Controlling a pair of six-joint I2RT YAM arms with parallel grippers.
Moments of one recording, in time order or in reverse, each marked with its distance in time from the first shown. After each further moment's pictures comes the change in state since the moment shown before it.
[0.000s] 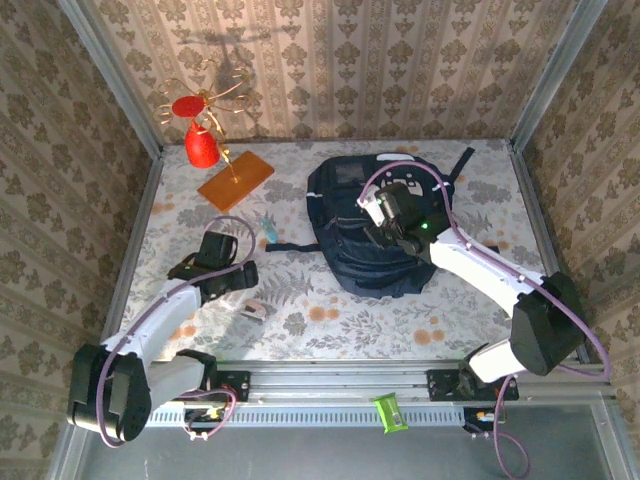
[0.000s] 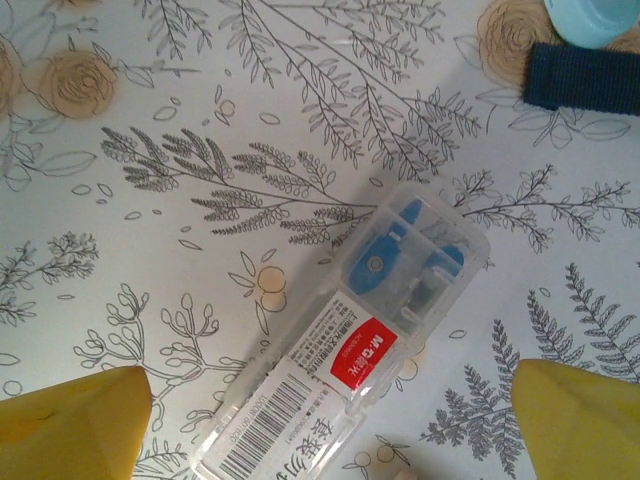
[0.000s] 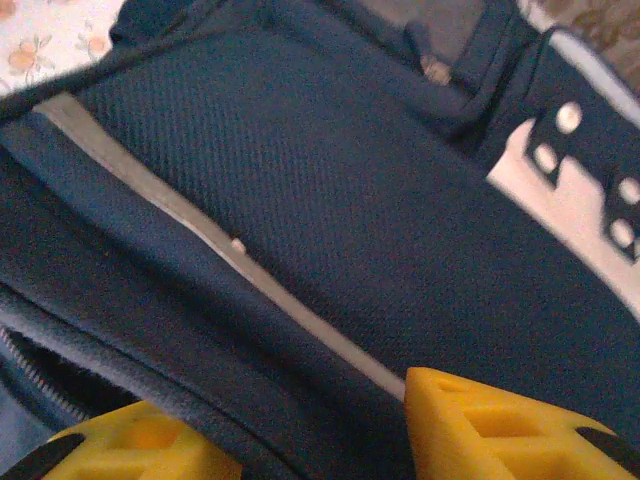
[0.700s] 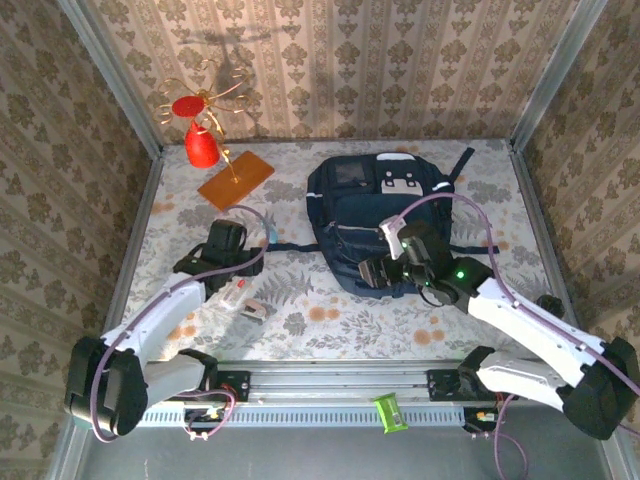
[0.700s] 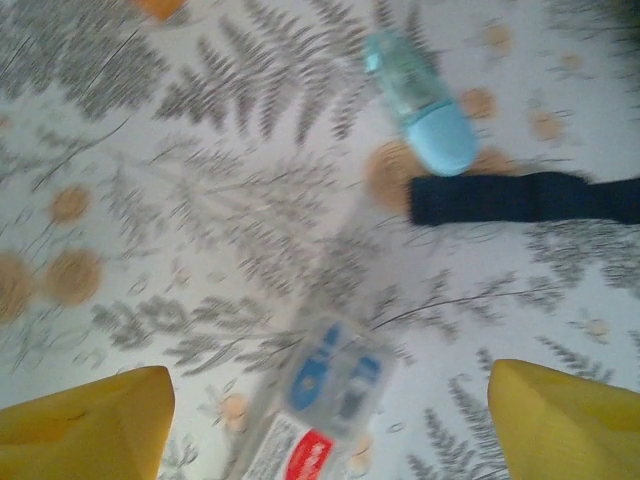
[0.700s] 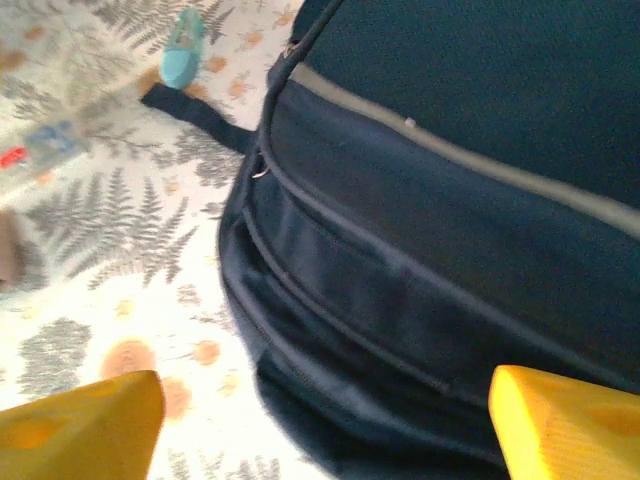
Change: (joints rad) left arm -0.078 0.027 0.073 0.101 -0.084 0.128; right arm 0.125 -0.388 -0.280 -0.032 -0.124 0.373
